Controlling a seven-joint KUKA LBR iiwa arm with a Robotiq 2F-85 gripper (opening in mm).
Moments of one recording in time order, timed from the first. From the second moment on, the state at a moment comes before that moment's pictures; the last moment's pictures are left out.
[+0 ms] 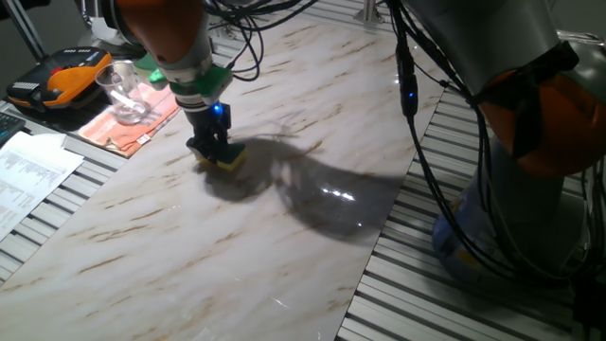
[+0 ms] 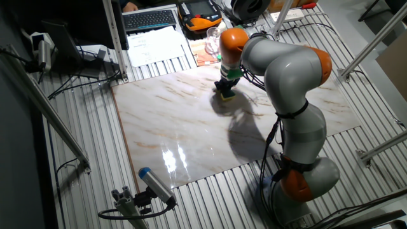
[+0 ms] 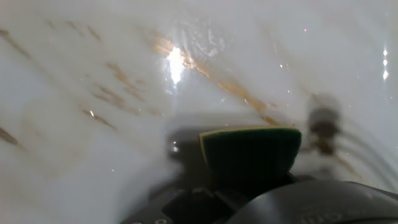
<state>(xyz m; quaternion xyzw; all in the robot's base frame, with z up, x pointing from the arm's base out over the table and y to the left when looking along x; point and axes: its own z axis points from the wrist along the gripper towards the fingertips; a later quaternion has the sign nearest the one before) 0.608 0.042 0.036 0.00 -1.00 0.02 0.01</state>
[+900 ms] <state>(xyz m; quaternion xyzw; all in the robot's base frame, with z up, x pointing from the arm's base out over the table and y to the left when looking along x) 0.621 0.069 0.033 -0.02 -1.00 0.02 0.03</state>
